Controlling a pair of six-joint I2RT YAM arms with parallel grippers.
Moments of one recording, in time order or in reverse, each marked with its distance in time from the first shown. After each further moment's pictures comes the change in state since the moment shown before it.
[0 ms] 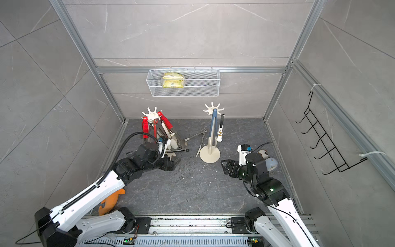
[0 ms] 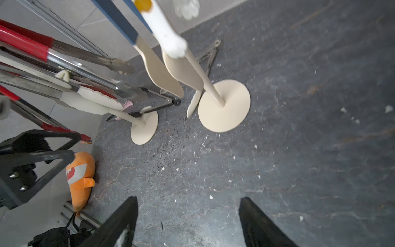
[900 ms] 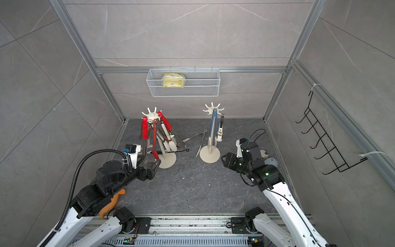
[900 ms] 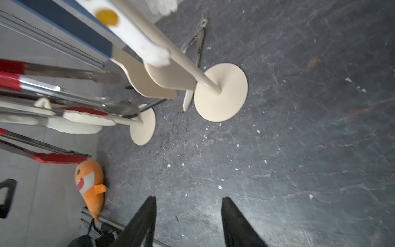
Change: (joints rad) left arm 0.100 -0.562 -0.174 -0.040 -0.110 0.040; right arm -0.013 0.171 0.057 -0.083 -0.028 0.205
